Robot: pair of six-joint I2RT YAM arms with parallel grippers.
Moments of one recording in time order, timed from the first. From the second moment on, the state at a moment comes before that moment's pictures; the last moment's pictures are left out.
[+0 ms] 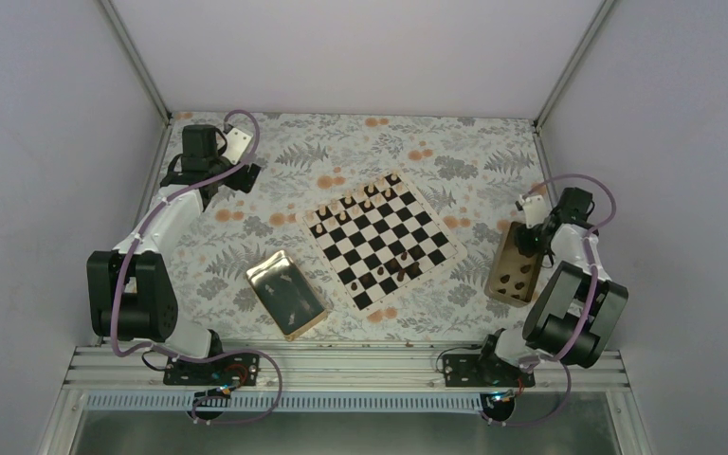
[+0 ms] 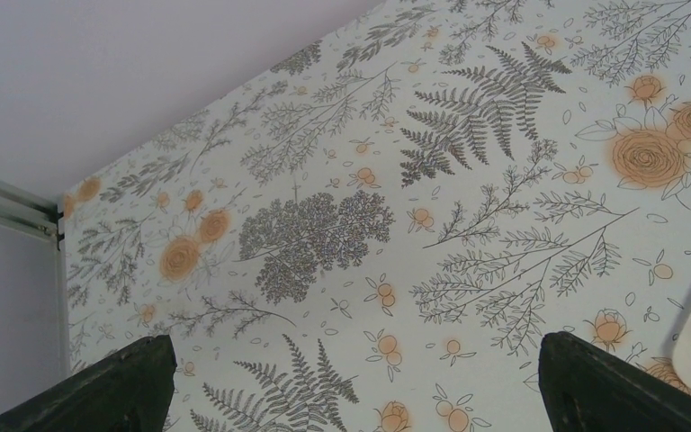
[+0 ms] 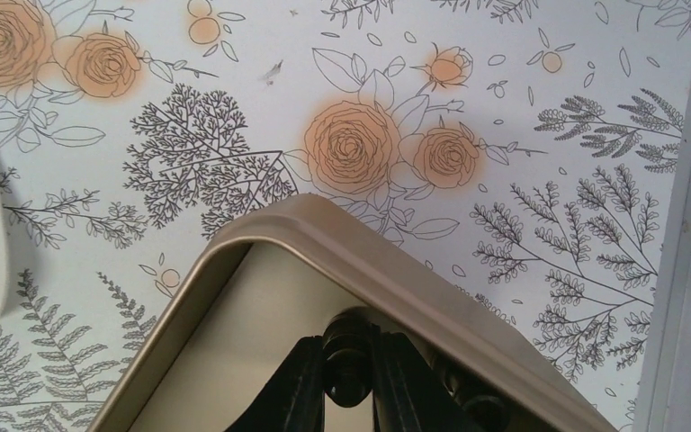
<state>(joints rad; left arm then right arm) -0.03 1.50 1.10 -0.26 0.10 0.43 -0.47 1.41 0.85 -0.55 -0.24 -0.65</state>
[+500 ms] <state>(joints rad) -0.03 1.50 1.10 -0.27 0.10 0.43 -0.48 1.53 0.96 -0.62 -0.31 -0.67</state>
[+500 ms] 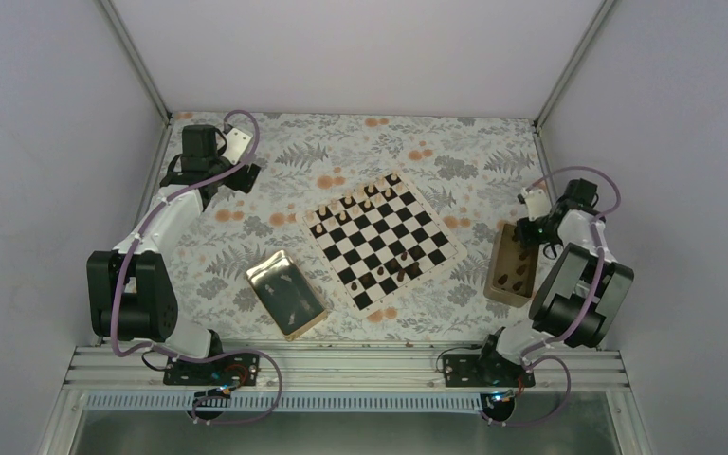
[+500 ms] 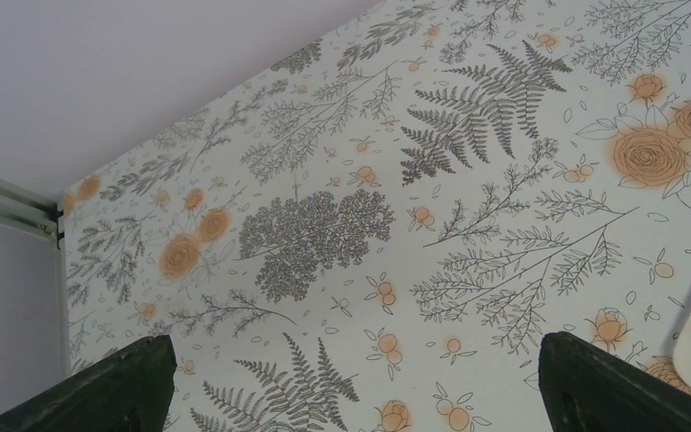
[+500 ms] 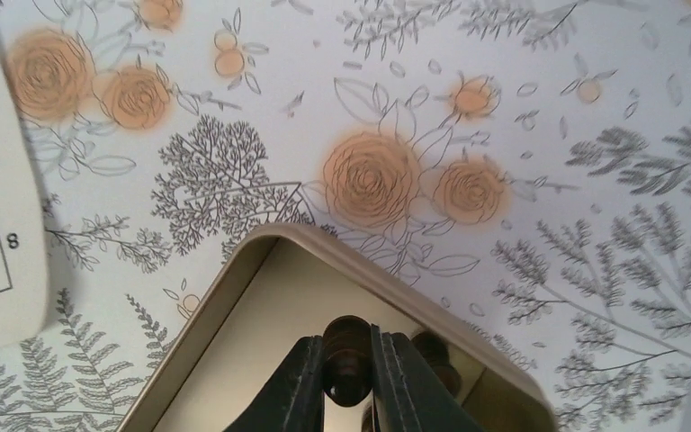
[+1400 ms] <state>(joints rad) -0.03 1.50 1.12 -0.27 0.10 0.43 -0.24 1.40 1.08 -0.83 -0.38 -0.67</state>
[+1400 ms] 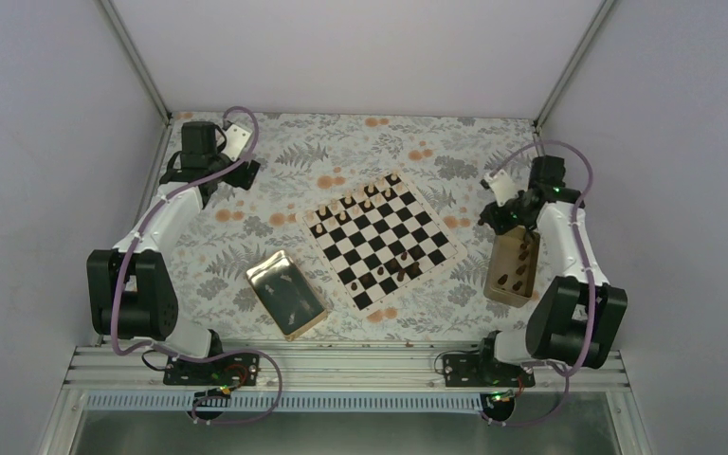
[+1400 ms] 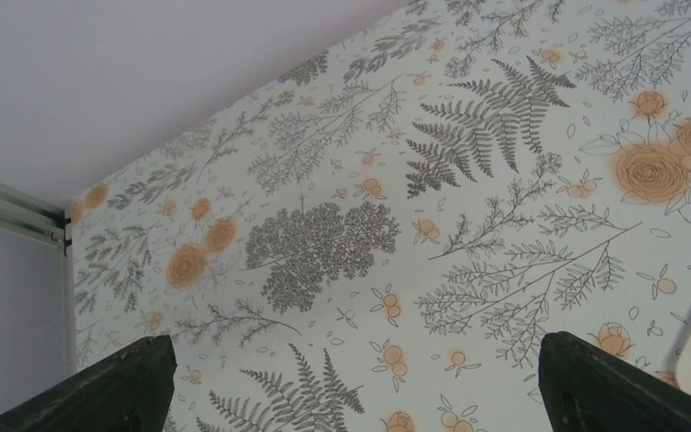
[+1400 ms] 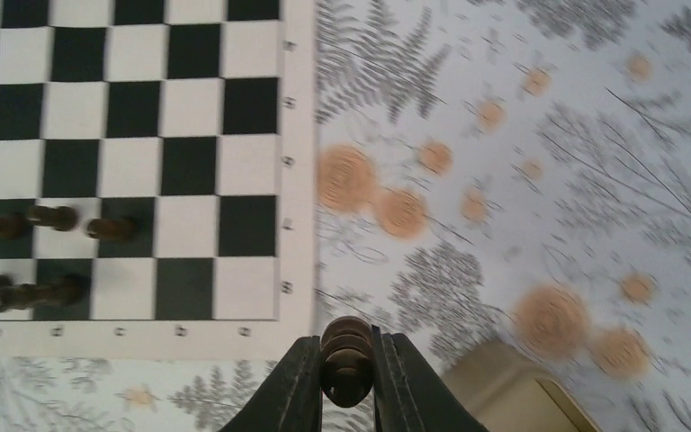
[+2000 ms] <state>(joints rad) -0.03 1.52 1.17 -0.27 0.10 0.40 0.02 1.37 0.91 -0.77 -0.42 -0.65</state>
